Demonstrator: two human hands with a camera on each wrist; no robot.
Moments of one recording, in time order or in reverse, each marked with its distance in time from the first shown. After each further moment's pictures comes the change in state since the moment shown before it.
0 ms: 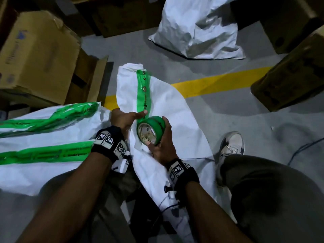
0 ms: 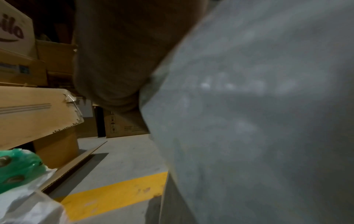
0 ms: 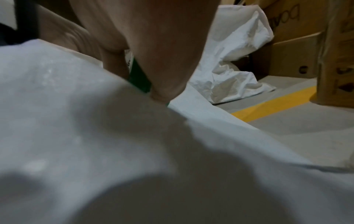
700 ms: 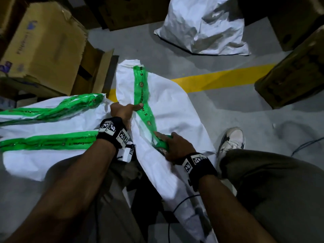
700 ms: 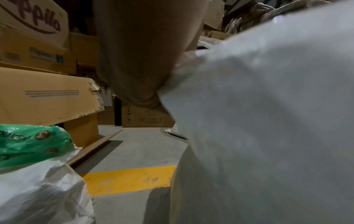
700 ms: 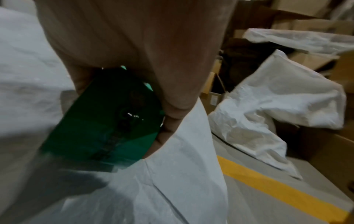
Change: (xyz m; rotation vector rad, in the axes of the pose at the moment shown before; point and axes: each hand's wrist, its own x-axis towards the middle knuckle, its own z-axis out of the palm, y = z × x) left_hand 0.018 -0.019 -0.018 -0.019 0.117 -0.097; right_hand -0.025 -0.021 -0.060 -0.896 -0.522 -0.010
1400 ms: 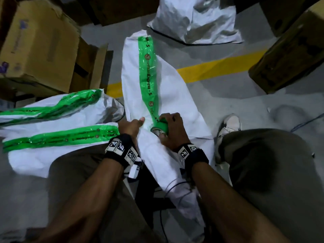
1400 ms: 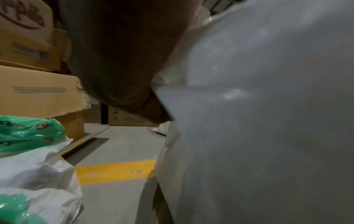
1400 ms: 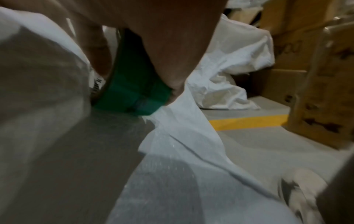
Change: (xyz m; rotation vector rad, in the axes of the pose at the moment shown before) left_hand -0.071 -0.057 -0.011 0.059 -0.011 -0.017; right_hand 0.006 -0.013 0.028 0.423 0.553 -0.063
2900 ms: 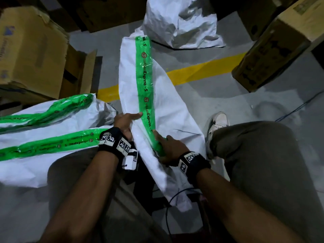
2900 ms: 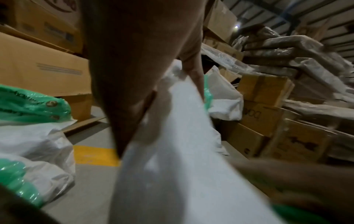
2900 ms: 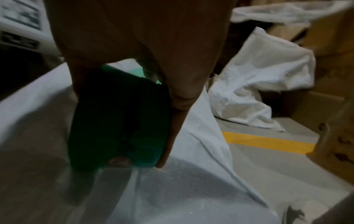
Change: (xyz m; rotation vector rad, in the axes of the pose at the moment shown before) left_hand 0.006 0.022 -0.003 -0.174 -0.452 -0.244; right_hand -0.051 -0.019 -0.028 -0.427 -0.612 0.145
